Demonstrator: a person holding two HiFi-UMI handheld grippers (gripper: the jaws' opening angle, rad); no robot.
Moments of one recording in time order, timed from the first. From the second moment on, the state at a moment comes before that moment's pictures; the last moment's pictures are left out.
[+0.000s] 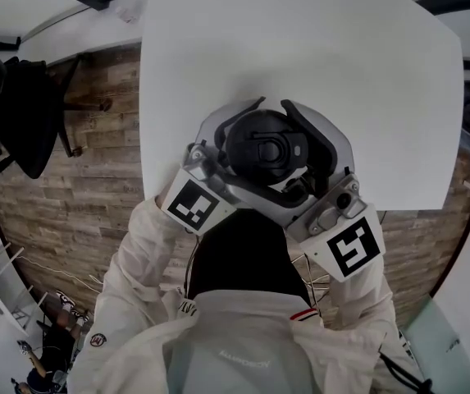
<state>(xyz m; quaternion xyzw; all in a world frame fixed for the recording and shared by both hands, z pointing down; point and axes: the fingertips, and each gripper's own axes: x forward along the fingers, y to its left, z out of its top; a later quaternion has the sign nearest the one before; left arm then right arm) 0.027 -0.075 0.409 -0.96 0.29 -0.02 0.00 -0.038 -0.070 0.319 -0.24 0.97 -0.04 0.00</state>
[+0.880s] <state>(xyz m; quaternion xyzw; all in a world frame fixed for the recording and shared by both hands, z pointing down) 0.014 -0.075 0.413 -0.95 0.29 -0.09 0.02 -0.034 -0.071 0.315 -0.20 0.98 -0.05 0.02</state>
